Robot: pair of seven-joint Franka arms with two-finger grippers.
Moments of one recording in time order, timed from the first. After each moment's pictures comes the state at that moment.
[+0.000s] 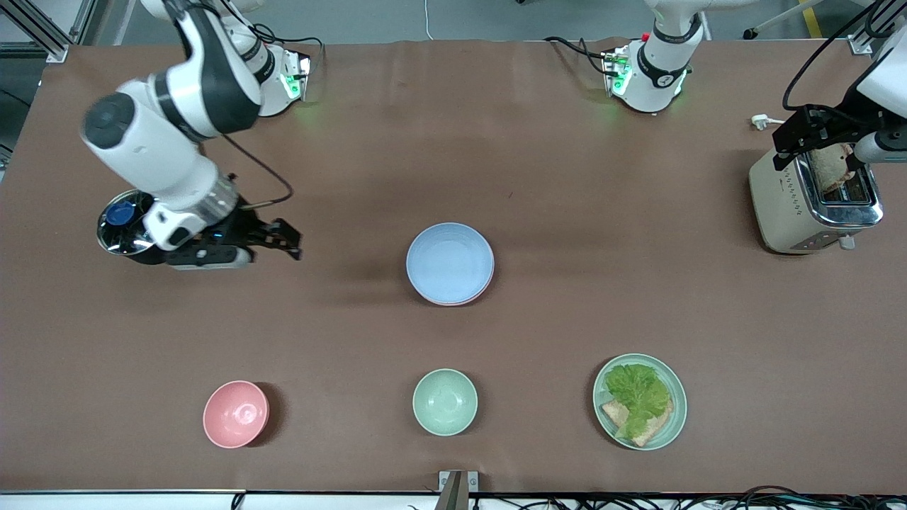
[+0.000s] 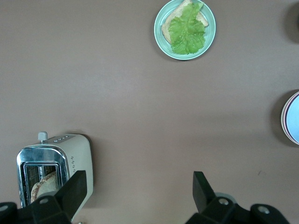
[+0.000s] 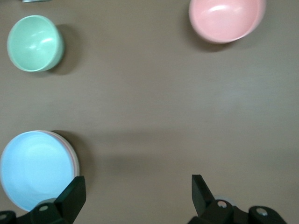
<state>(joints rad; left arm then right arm) 0.03 -0.08 -0.15 -1.56 0.05 1.55 -0.04 0.15 0.06 0.10 -1.93 0.07 2.15 0.25</state>
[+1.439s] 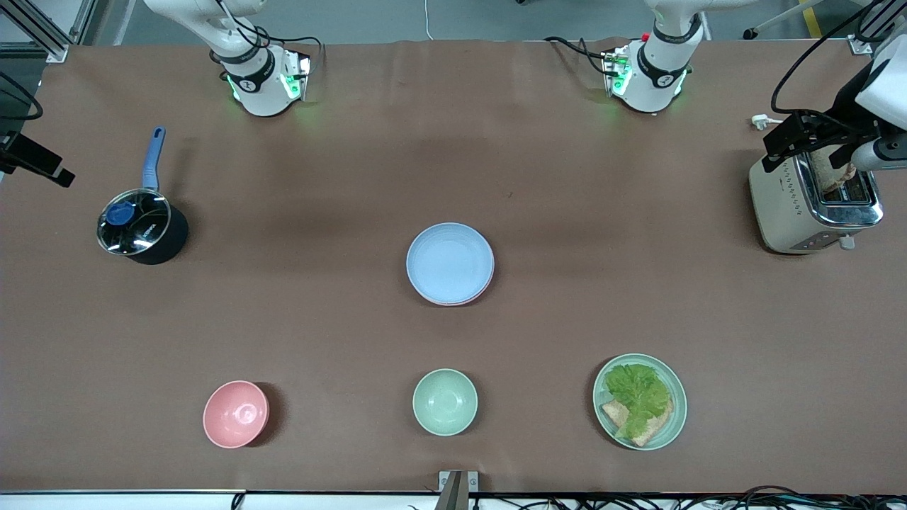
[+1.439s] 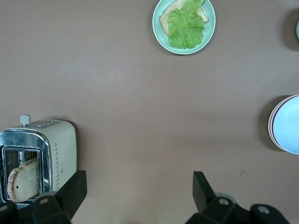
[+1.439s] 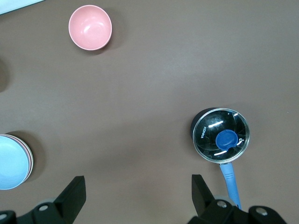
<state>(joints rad) 0.04 -0.07 -0.15 -1.57 0.00 1.53 -0.14 0.00 -0.04 -0.11 -1.54 0.04 1.51 0.16</state>
